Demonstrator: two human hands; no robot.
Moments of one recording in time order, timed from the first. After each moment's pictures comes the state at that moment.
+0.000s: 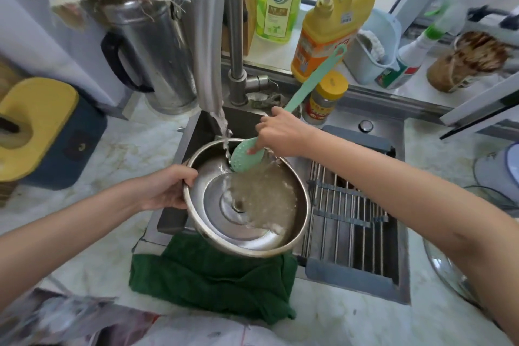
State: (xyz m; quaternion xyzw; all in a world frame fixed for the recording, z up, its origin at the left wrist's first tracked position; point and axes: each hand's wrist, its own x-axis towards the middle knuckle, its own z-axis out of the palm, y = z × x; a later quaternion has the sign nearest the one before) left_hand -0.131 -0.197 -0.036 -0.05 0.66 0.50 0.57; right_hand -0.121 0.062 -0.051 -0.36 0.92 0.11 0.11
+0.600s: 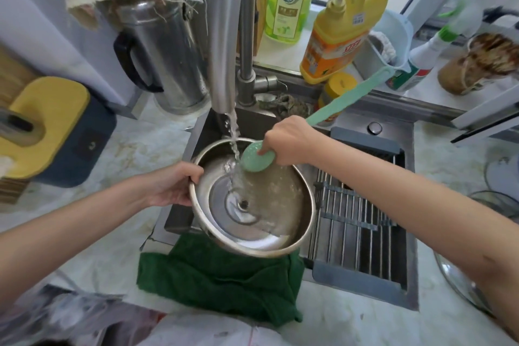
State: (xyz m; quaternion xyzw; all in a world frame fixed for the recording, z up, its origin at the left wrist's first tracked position) left_hand -0.139 -0.200 -0.040 -0.05 0.66 0.49 0.57; right_hand -0.112 0.043 -0.028 -0.20 0.96 0.10 0.17
